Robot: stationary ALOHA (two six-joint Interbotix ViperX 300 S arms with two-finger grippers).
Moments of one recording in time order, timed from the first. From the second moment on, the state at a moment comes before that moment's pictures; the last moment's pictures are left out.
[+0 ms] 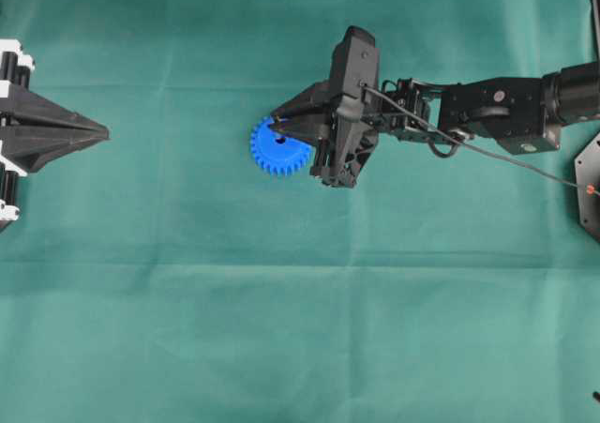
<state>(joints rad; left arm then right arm) 0.00 -0.97 1.18 0.01 -0.22 -0.01 -0.12 0.13 0.65 0.10 -0.33 -0.01</state>
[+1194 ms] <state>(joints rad) 0.00 -0.97 1.18 0.01 -0.22 -0.01 -0.11 0.23 0.64 0.10 -0.33 -0.01</state>
